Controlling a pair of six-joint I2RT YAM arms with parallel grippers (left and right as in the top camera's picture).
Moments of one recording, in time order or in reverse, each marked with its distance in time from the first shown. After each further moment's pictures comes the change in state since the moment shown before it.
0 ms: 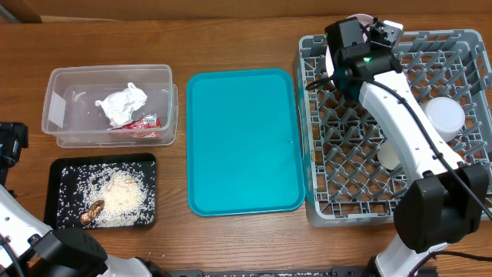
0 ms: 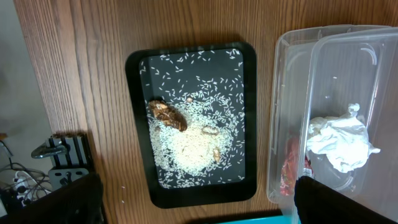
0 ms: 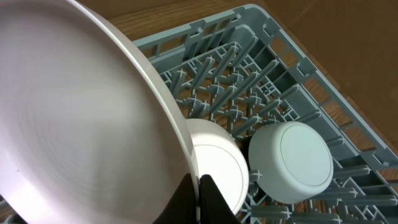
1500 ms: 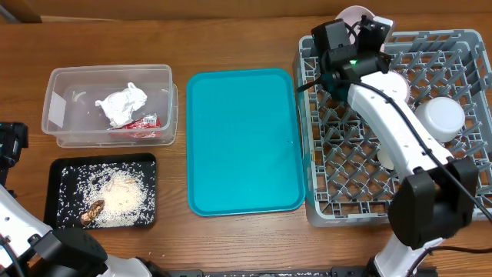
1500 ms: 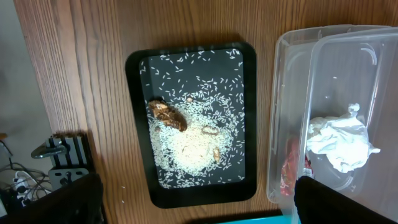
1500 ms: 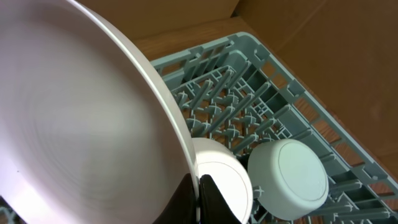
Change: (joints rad) left arm 0.000 0.000 0.000 0.000 0.000 0.000; right arm 0.044 0.037 0.000 0.066 0.128 0.000
